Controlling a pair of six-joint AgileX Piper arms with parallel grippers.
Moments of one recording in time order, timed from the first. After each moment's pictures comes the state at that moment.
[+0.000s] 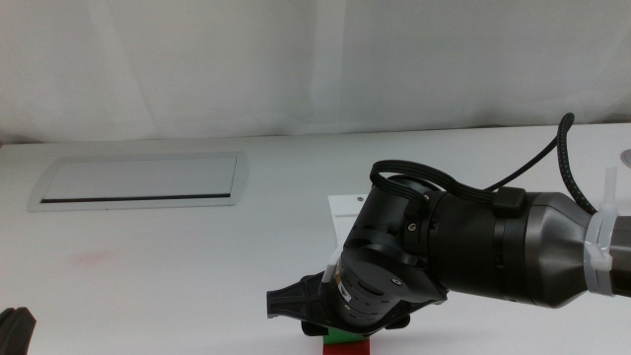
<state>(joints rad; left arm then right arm) 0.01 0.20 0.00 -0.26 0.10 0.15 1.08 1.82 -1.24 -0.21 0.84 1.00</state>
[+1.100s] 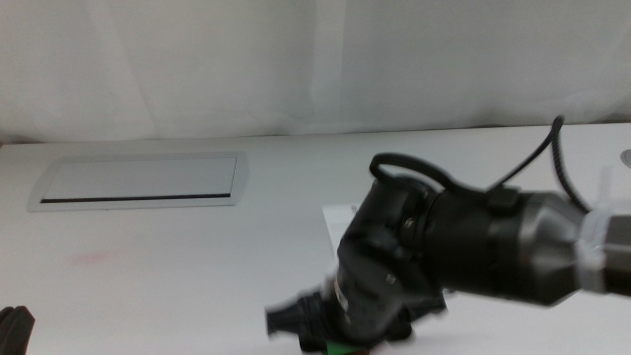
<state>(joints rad) 0.01 0.20 0.00 -0.26 0.10 0.15 1.08 1.83 -1.25 -0.12 0.89 0.90</state>
